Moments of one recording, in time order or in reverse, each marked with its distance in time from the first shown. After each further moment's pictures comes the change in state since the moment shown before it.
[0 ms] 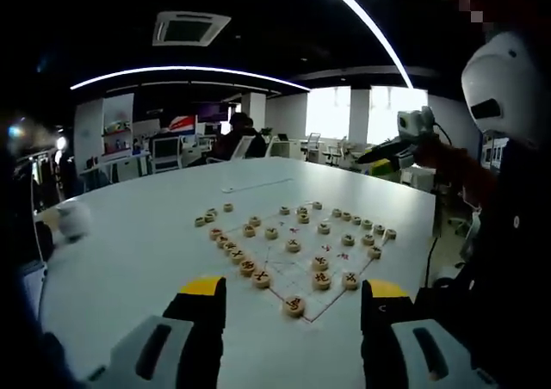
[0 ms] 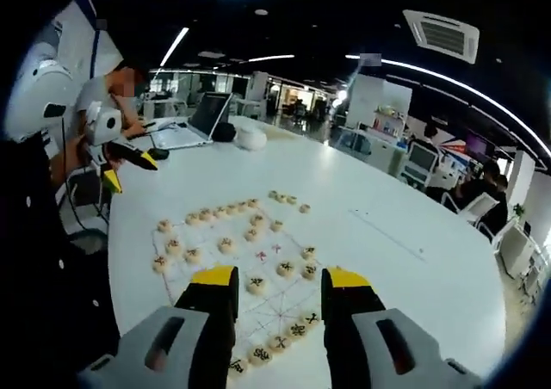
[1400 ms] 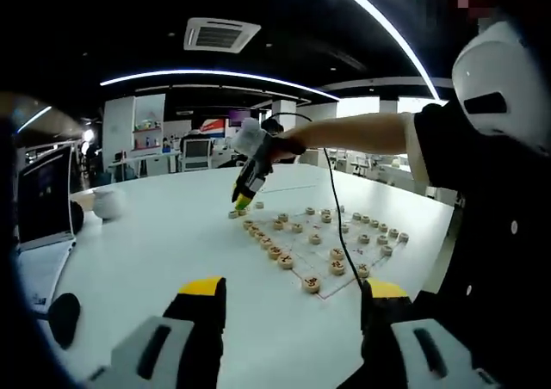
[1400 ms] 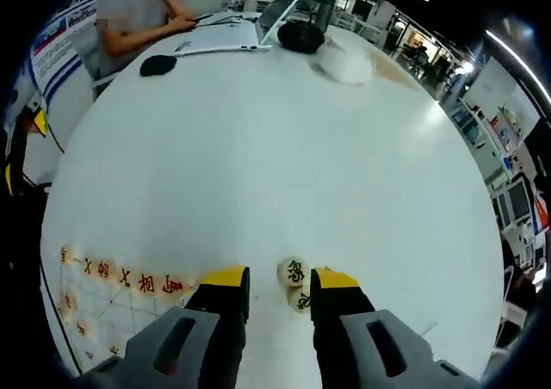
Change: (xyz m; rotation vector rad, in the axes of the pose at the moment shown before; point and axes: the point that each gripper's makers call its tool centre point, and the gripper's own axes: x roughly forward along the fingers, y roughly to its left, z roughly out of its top) left arm -0.053 0.014 -0.017 -0.070 -0.046 0.144; right arm 0.346 0.027 0.049 -0.359 0.477 0.411
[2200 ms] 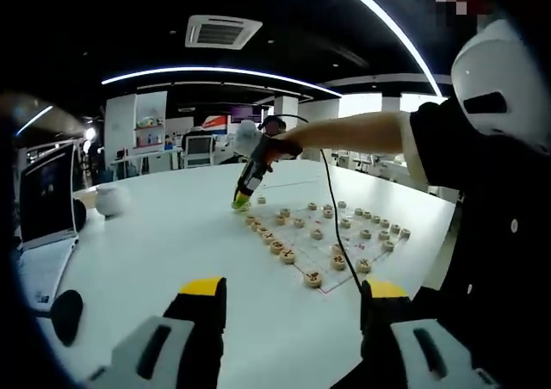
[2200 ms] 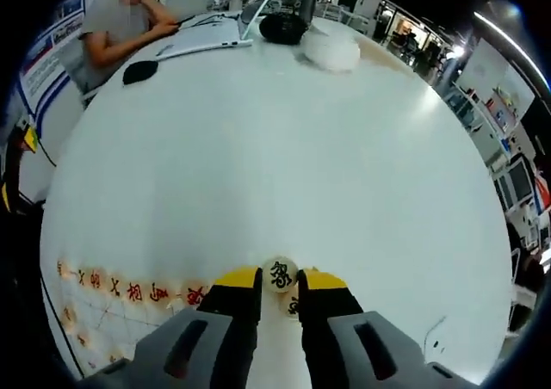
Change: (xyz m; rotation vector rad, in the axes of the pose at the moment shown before) left arm 0.002 0.000 -0.002 0.003 0.022 0.006; right arm -0.006 -0.017 -0.002 0.080 -0.032 0.002
